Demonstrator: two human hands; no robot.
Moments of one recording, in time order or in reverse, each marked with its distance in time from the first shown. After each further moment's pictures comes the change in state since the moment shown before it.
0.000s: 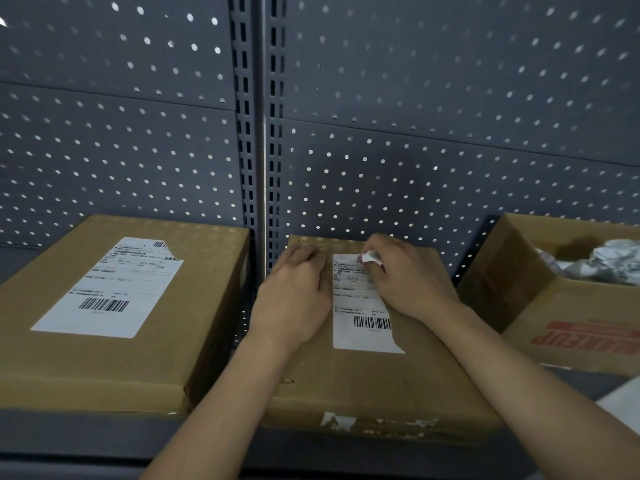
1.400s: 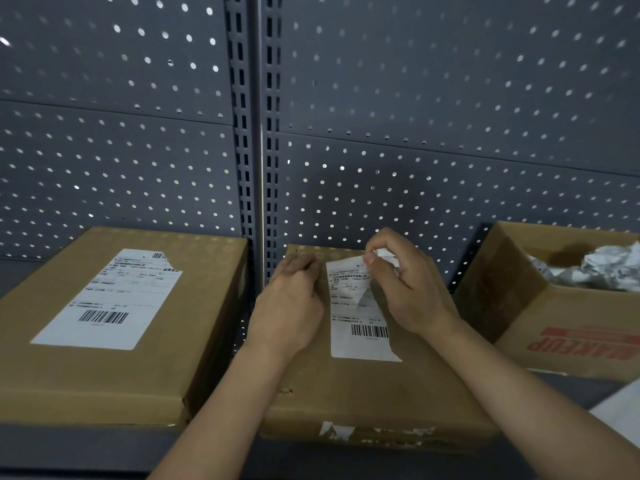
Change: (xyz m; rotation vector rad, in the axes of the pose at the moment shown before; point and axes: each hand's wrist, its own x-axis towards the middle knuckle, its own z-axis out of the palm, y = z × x) left_hand 0.003 -0.006 0.003 -0.015 0.015 0.029; right_hand -0.016 -0.012 -0.010 0.591 0.302 -0.205
